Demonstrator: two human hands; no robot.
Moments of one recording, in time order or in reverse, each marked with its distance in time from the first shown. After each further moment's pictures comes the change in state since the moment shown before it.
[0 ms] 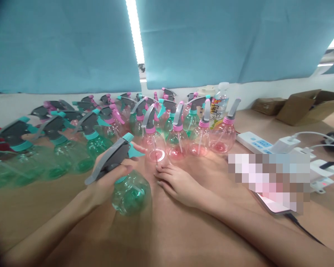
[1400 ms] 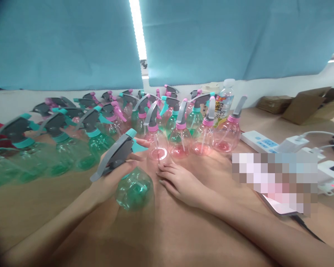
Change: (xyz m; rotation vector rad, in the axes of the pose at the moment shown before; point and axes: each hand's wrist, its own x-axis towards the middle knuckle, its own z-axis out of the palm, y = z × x) left_hand 0.002 0.004 0.003 -0.058 -0.004 -0.019; right_hand -0.002 -0.002 0.000 0.002 0.012 0.001
